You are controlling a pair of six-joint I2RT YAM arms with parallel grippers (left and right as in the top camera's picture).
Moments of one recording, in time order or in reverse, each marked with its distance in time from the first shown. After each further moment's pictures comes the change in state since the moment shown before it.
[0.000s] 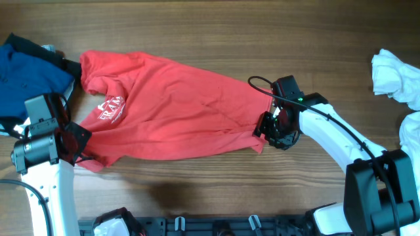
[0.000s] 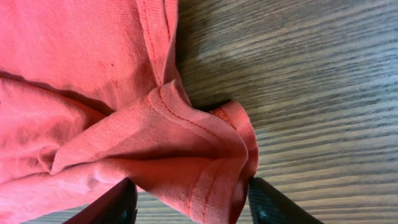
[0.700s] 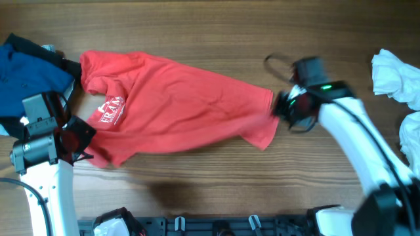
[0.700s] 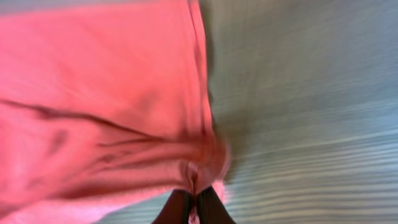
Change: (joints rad) left arm 0.001 0.000 0.018 0.024 0.167 0.117; right arm -0.138 -0.139 0.244 -0.142 0.106 -0.161
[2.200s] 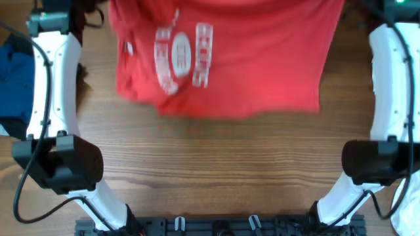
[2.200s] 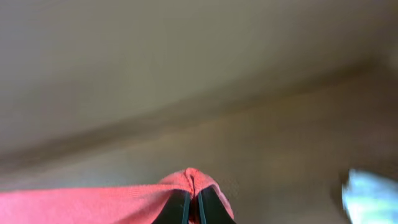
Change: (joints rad) left arm -0.243 0.829 0.987 0.636 0.476 0.133; right arm -0.200 0.467 1.094 0.134 0.258 -0.301
